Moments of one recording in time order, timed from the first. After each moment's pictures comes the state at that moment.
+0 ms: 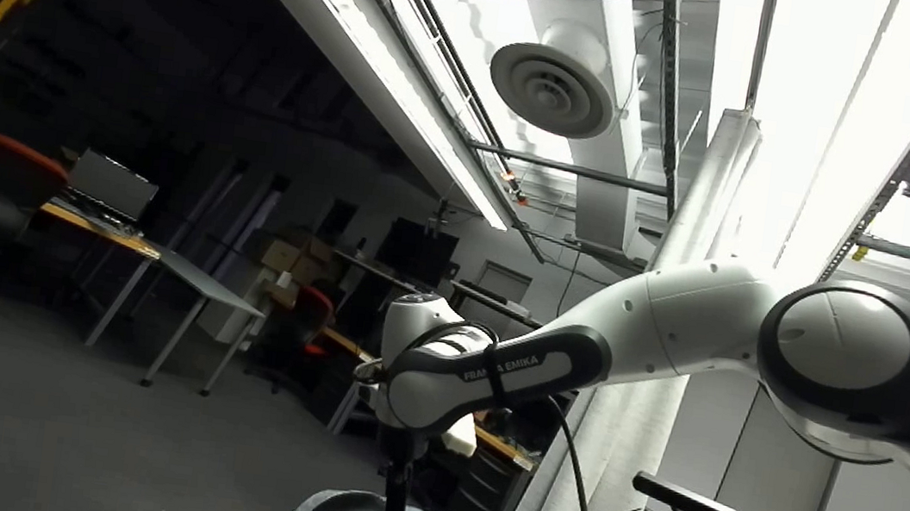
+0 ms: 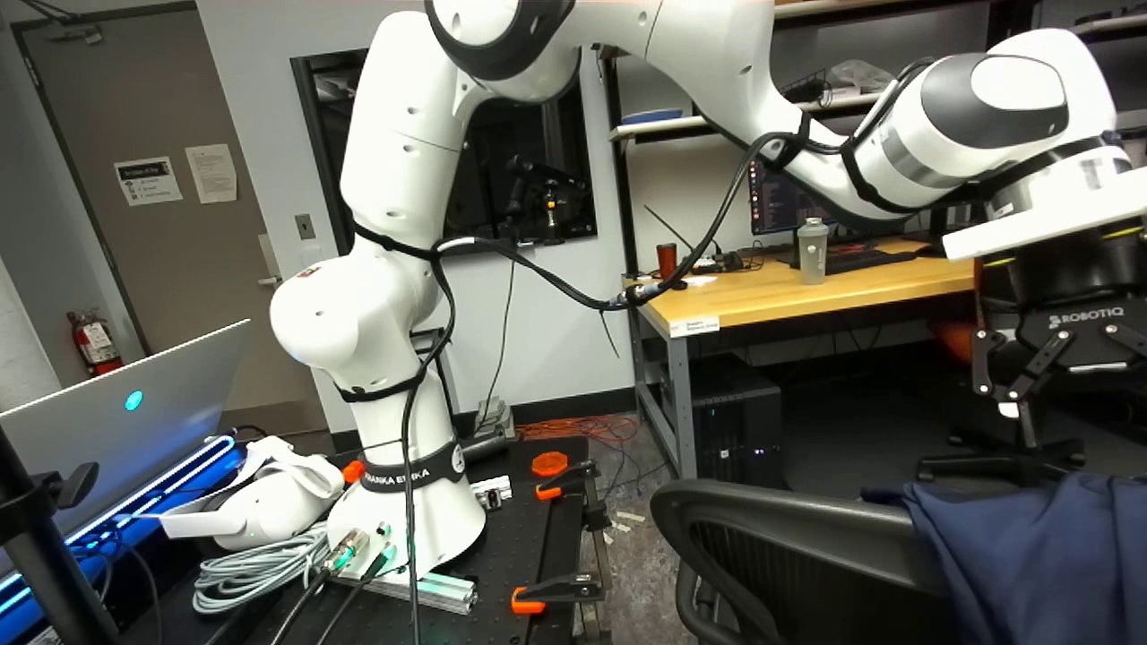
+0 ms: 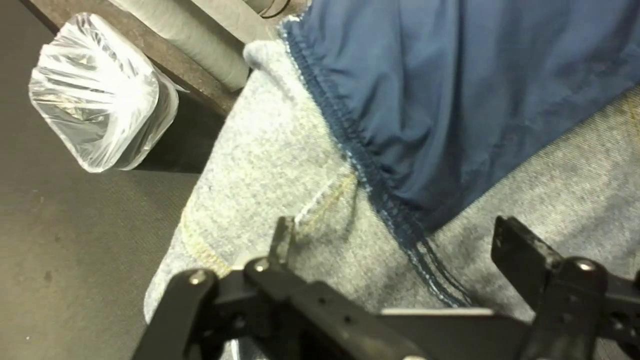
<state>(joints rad) -0.07 0.49 -0.06 -1.67 -0.62 2.07 -0.58</state>
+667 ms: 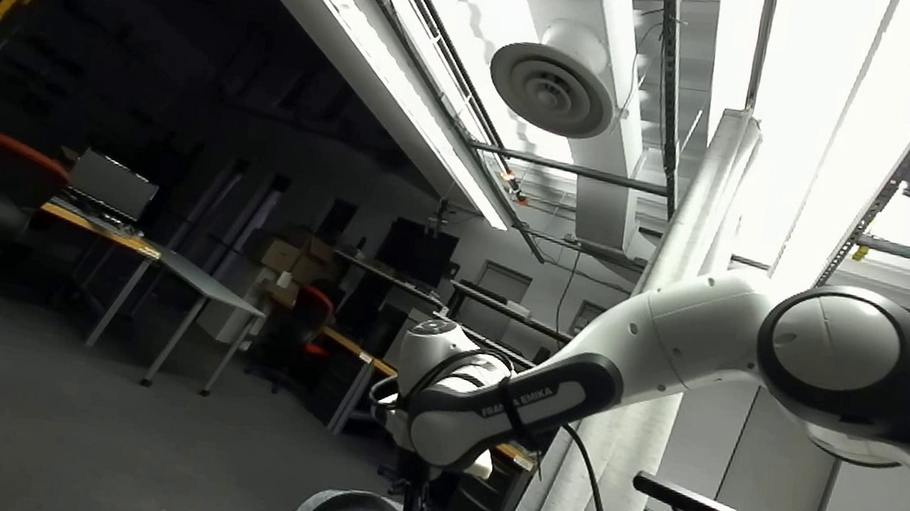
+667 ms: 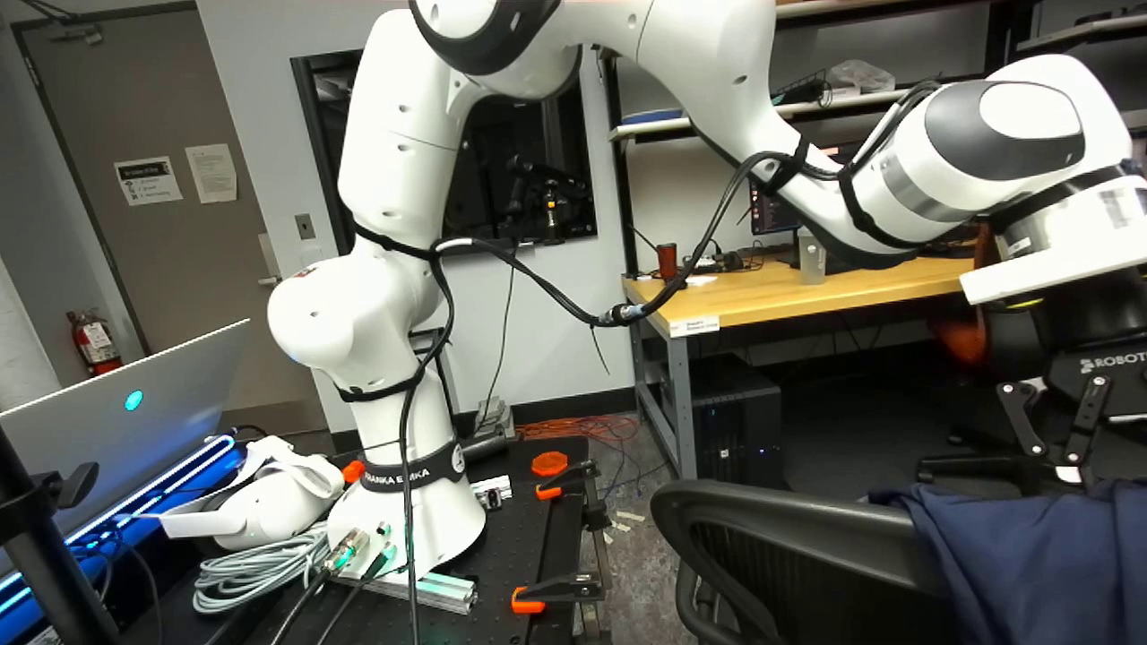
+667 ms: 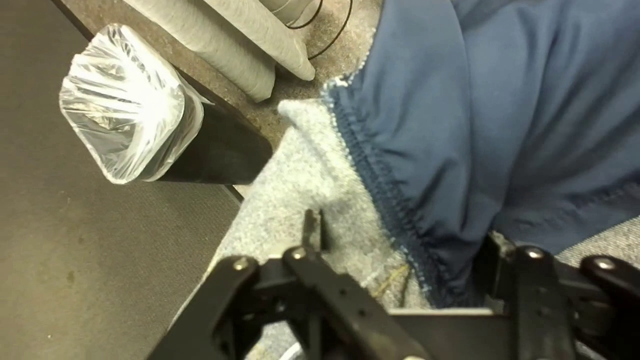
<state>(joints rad) -0.11 0.48 -0.10 -1.74 -0.70 2.19 -0.58</state>
